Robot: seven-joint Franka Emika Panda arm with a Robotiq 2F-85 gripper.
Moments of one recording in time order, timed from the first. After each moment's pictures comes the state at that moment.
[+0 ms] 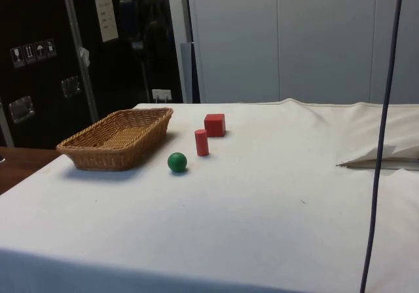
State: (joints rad) arm 0.55 0.14 -0.45 -1.95 0.05 2.08 0.06
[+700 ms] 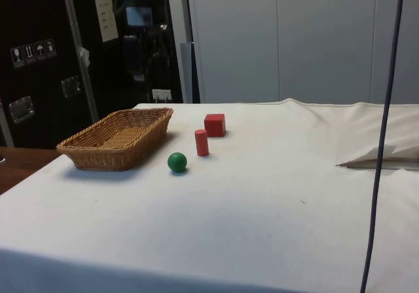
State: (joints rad) arm 0.55 0.18 -0.43 -2.06 0.05 2.30 0.07
